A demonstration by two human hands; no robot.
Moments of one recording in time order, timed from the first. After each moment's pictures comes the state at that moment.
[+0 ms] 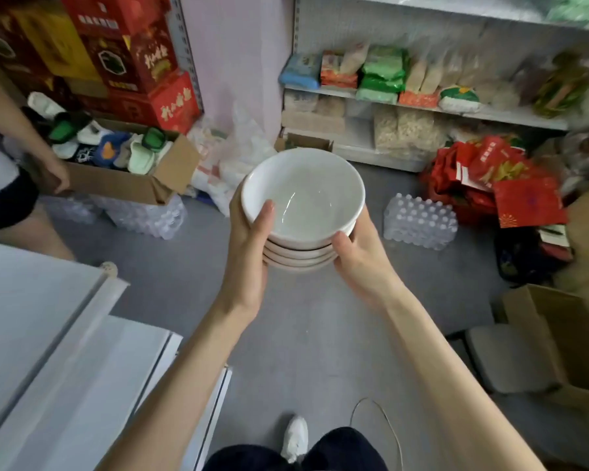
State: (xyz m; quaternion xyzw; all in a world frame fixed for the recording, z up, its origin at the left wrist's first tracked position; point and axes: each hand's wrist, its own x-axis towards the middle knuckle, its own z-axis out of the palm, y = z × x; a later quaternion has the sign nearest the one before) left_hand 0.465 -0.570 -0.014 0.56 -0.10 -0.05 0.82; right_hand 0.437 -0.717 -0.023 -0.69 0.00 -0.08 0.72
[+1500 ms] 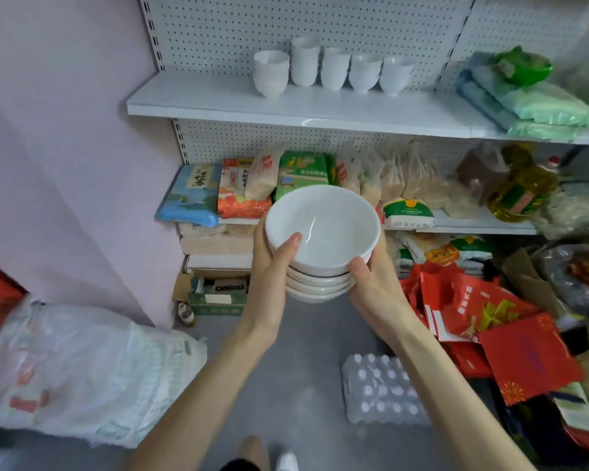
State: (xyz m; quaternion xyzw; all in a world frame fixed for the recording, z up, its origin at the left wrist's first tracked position) left_hand 1.228 -1.183 0.006 0.54 -0.16 -0.15 0.81; right_hand 1.160 -1.314 0.003 -0.73 0.06 -0.24 0.63
